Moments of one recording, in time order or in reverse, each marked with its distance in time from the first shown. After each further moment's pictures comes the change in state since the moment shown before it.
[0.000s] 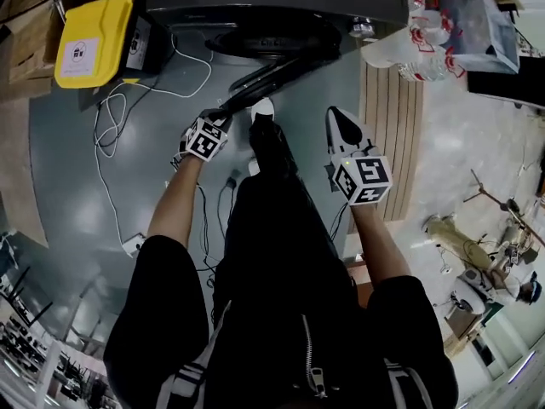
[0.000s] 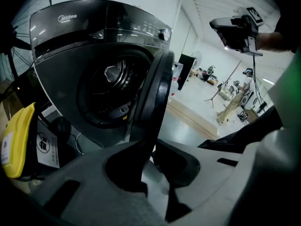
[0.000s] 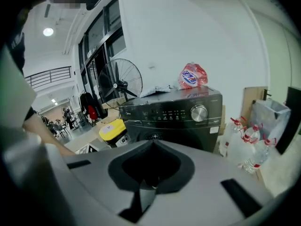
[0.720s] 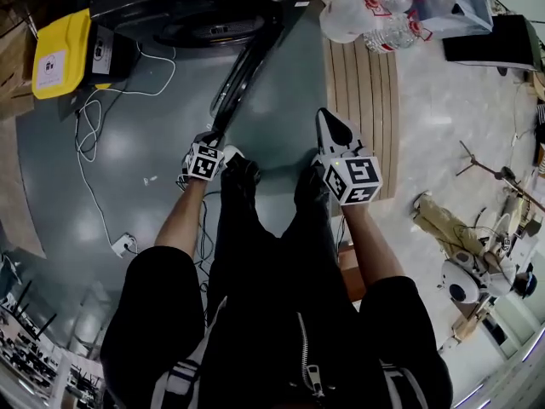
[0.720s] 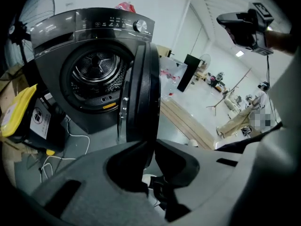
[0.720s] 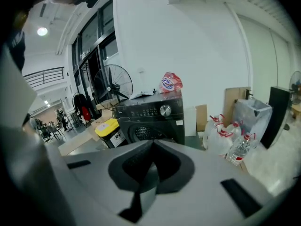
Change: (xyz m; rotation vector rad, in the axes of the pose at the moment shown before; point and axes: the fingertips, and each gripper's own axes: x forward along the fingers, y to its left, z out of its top) left arm 0.037 -0.199 -0.010 -0.153 0.021 0.049; right arm -0.166 -0.089 -0.037 0.046 -0.009 -0.084
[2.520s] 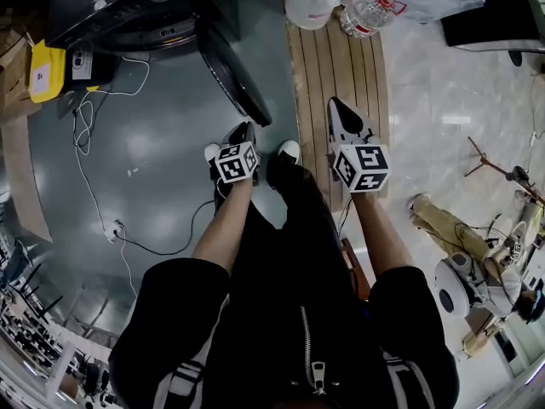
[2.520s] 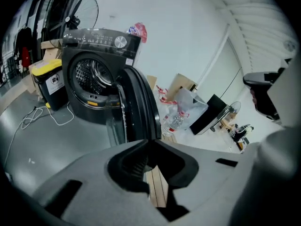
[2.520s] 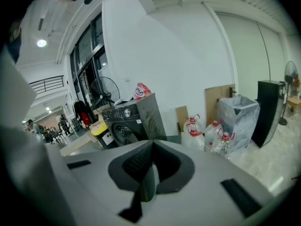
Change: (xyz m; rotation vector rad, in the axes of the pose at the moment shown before) left arm 0.104 -0.319 0.173 -0.525 -0.346 0.203; right arm -0.169 -0.304 -0.047 0.044 -0.050 0.012
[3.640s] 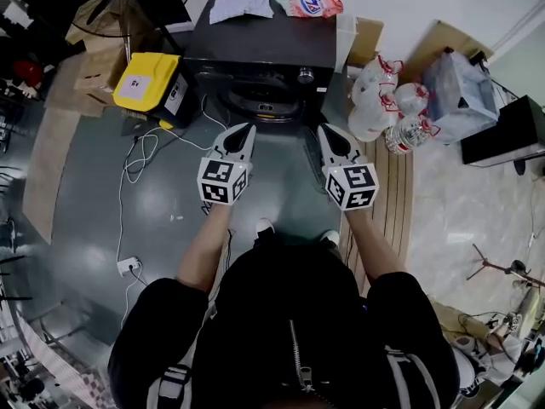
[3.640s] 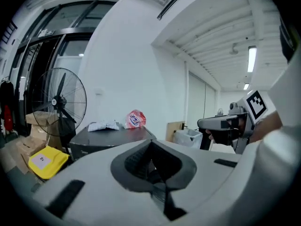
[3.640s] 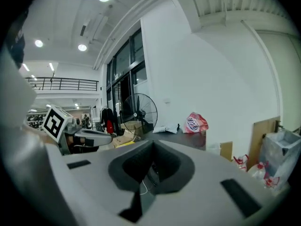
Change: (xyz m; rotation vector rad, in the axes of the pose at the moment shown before) left arm -0.315 0.153 0.361 0.444 -0.546 -0.107; right arm 0.097 0.358 0.184 -0.236 -0.250 0.277
